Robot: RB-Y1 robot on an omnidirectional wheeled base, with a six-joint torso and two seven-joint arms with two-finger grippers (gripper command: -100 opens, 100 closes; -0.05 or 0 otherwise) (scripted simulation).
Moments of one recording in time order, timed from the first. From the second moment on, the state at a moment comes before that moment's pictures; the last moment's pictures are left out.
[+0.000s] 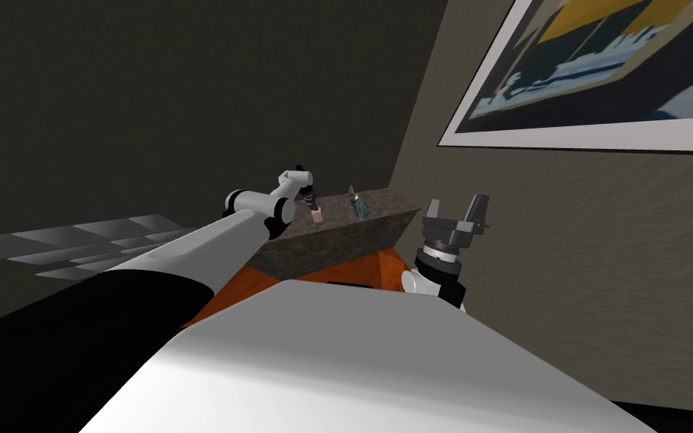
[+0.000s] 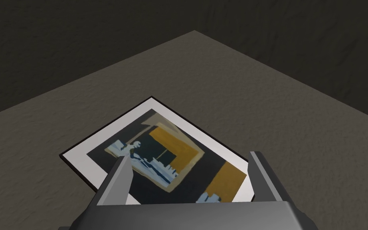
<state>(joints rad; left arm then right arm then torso) -1.32 0.46 0.11 -0.35 0.22 1.21 -0.05 0.46 0.03 0.07 -2.31 -0.06 -0.64 -0.09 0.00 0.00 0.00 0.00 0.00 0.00</state>
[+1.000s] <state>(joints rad) -1.24 0.54 0.14 -0.42 0.26 1.18 -0.14 0.46 0.03 0.07 -2.31 -0.06 -0.64 -0.09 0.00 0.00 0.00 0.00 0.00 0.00</state>
